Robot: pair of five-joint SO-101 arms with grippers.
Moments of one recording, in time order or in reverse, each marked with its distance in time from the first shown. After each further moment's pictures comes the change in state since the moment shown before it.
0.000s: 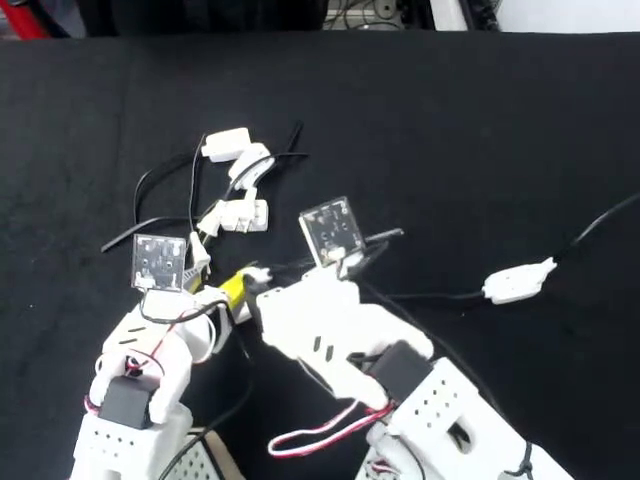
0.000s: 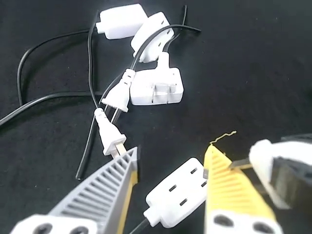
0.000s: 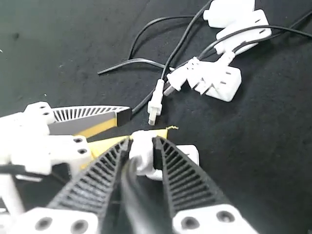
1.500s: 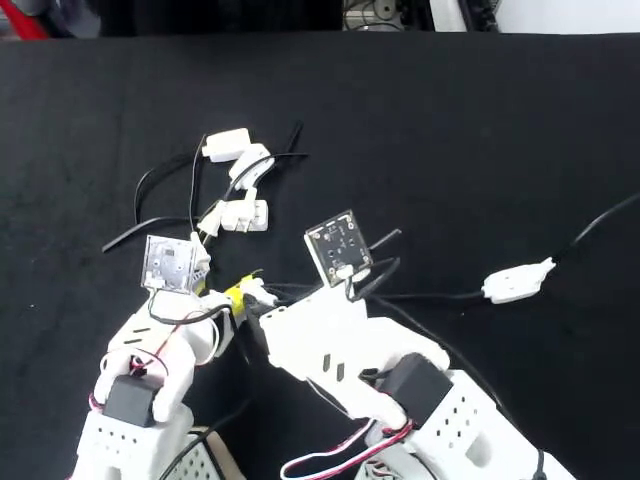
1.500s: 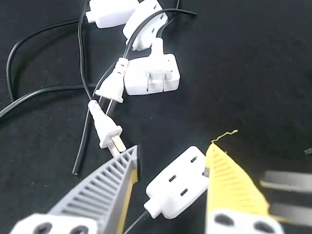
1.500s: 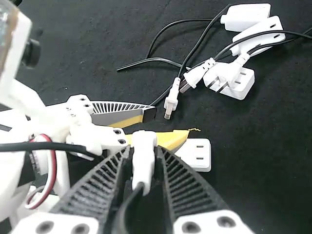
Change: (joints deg) left arm 0.5 0.2 1.6 0.1 -2.4; right arm -3.3 -5.7 -5.6 14.1 -0.1
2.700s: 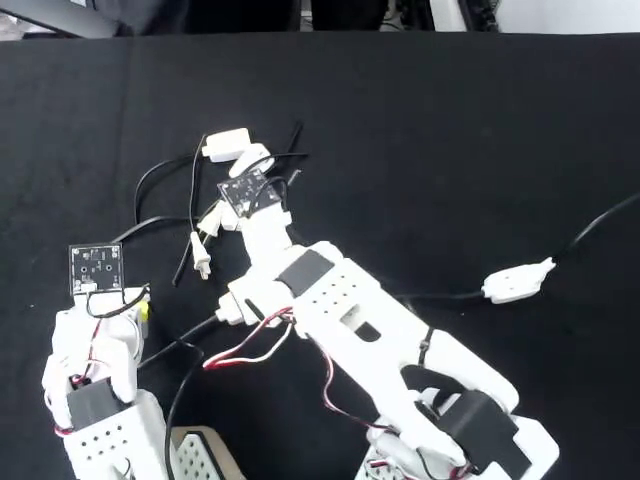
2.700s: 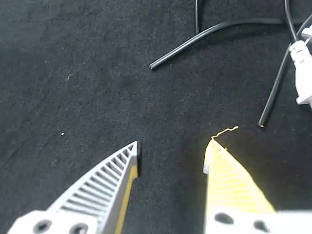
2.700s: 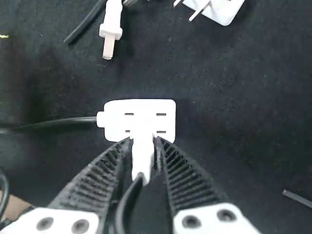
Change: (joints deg) left arm -39.4 -0.2 3.0 5.7 -26.9; right arm 4.8 54.9 -24.1 -0.1 7.6
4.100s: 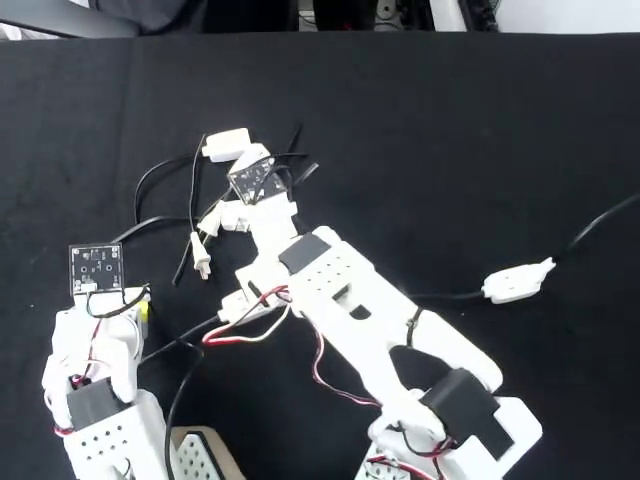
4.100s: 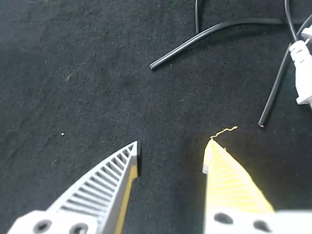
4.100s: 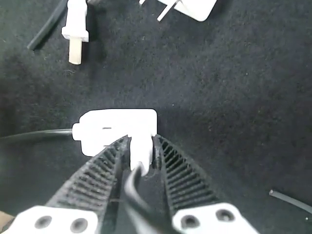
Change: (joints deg) left arm 0.0 0.0 0.1 0.0 0.0; right arm 3.6 7.3 -3.3 0.4 -0.5
